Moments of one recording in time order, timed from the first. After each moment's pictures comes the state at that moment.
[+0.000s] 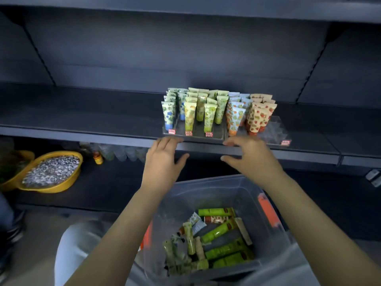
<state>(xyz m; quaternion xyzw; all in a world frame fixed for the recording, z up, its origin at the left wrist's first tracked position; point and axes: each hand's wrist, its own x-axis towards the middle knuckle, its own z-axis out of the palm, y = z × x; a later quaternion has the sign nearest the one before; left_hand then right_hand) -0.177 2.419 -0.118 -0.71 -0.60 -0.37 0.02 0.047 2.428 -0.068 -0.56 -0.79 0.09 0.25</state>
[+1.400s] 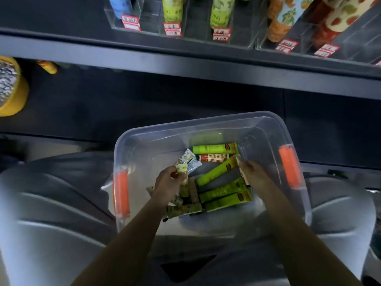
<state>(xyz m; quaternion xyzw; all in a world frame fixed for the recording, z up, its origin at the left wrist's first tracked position) -0.135 2.402 -0.384 -0.38 -0.77 -0.13 -0.50 0.121 2.440 -0.394 -0.78 -0.35 0.50 0.10</state>
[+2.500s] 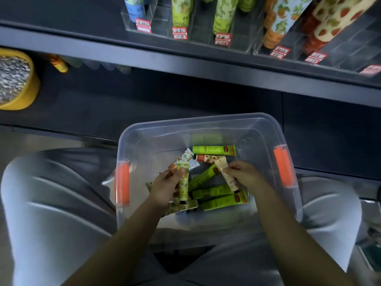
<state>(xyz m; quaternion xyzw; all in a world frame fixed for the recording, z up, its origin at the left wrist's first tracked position) -0.129 2.381 -0.326 -0.14 -0.69 -0.29 -0.65 0.096 2.444 -0.361 -0.72 -0.37 0.57 0.10</state>
